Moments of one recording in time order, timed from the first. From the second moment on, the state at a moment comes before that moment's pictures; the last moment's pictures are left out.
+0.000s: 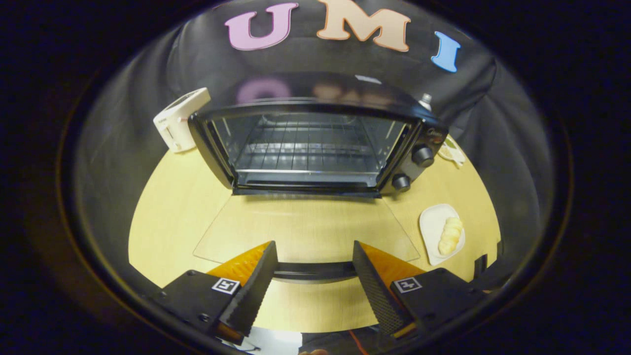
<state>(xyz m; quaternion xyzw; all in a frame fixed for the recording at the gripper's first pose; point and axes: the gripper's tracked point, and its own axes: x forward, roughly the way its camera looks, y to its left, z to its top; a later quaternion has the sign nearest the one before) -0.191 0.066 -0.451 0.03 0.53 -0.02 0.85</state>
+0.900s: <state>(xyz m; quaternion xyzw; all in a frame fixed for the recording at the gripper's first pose) -0.186 -0.023 -0.472 0.09 0.54 -0.13 0.82</state>
